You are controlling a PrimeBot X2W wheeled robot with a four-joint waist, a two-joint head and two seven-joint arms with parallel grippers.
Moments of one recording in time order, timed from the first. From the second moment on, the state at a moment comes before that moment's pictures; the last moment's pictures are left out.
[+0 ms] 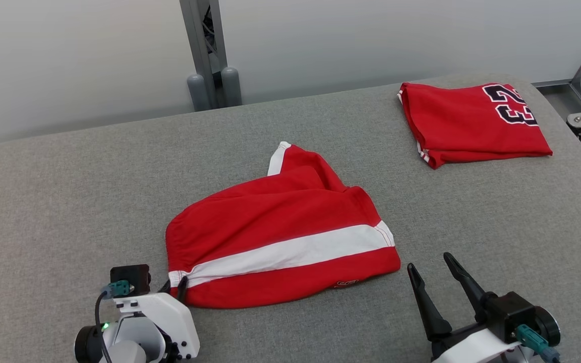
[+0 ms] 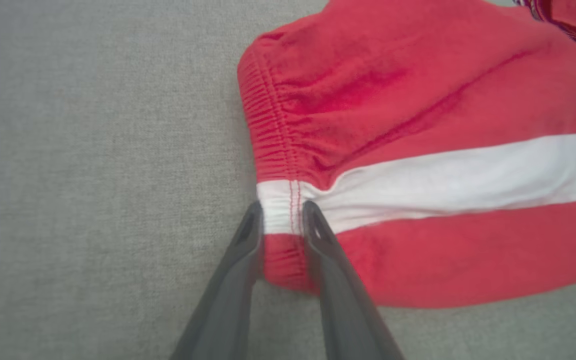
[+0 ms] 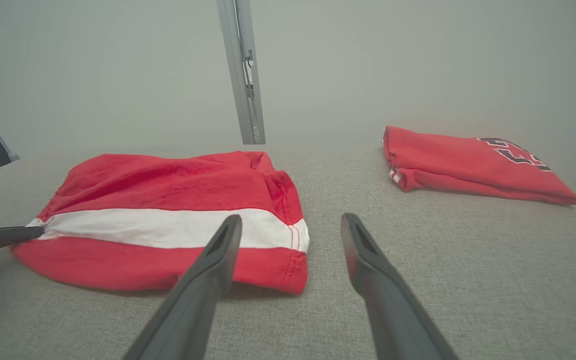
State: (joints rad) left arm -0.27 0.06 -0.17 0.71 -0.38 0.01 0.07; right arm -0.05 -0.05 0.20 0.28 0.13 0.13 -0.26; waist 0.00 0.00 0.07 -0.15
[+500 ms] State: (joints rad) left arm -0.23 0.08 -0.21 0.65 -0.36 0.03 -0.03; right arm -0.13 -0.05 0.23 0.42 0.18 0.13 -0.26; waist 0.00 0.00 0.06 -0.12
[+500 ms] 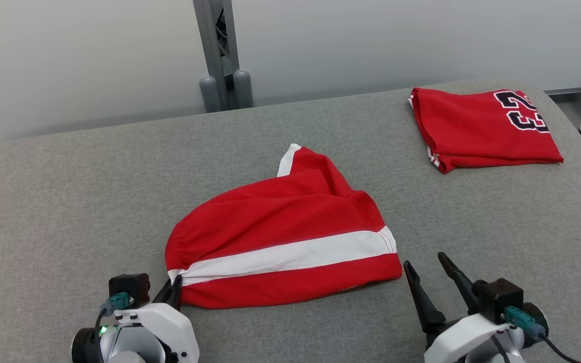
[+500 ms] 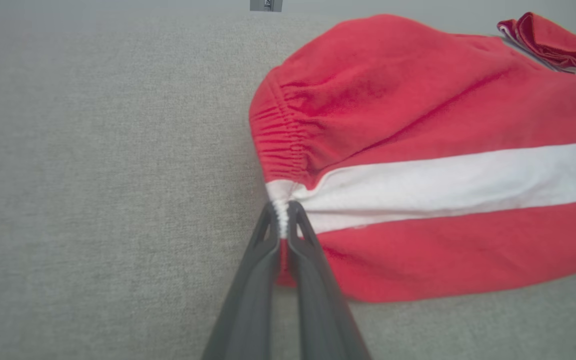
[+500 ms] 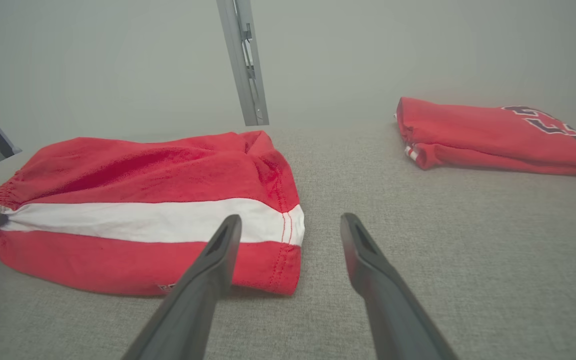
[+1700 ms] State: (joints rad) left arm -0.15 0.12 -0.21 0.35 -0.44 -0.01 -0.03; right arm -0.56 -0.14 0.54 0.90 0.63 0.13 -0.26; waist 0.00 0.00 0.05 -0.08
